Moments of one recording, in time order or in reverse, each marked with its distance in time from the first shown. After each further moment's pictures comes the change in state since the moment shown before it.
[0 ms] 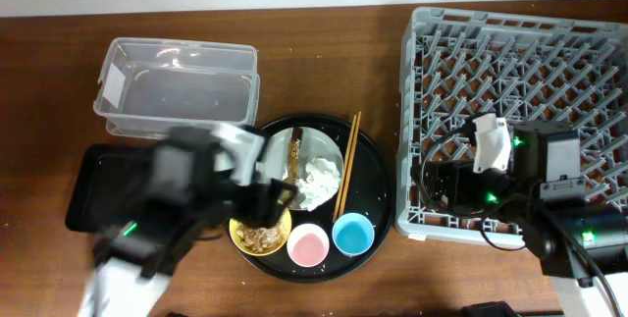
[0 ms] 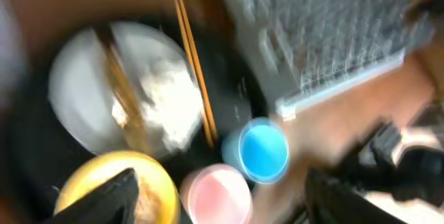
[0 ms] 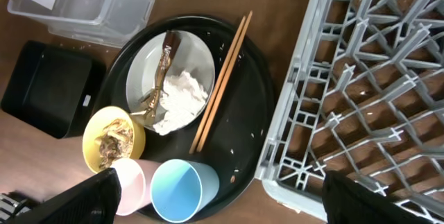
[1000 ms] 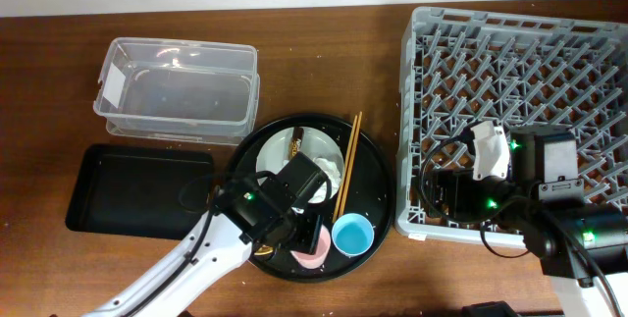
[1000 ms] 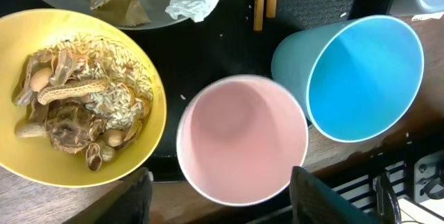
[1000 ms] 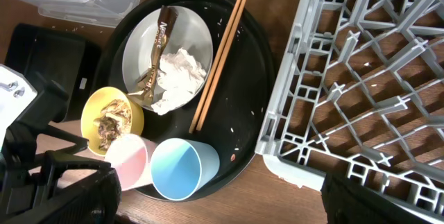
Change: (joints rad) left arm -0.413 0.321 -0.051 -0.129 -0.345 -0.371; right arm 0.000 0.001 0.002 -0.078 -0.003 0.001
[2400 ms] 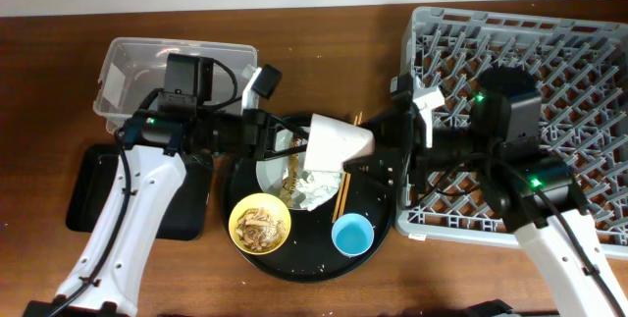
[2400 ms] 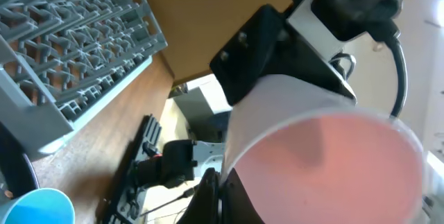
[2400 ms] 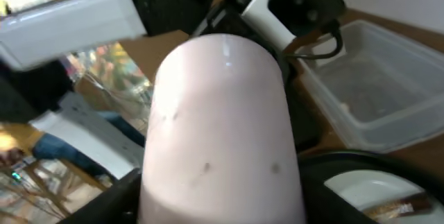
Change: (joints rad) left arm 0.581 0.145 0.245 0.278 1.407 0.298; right arm 0.143 0.195 0.007 0.658 -0.819 -0.162
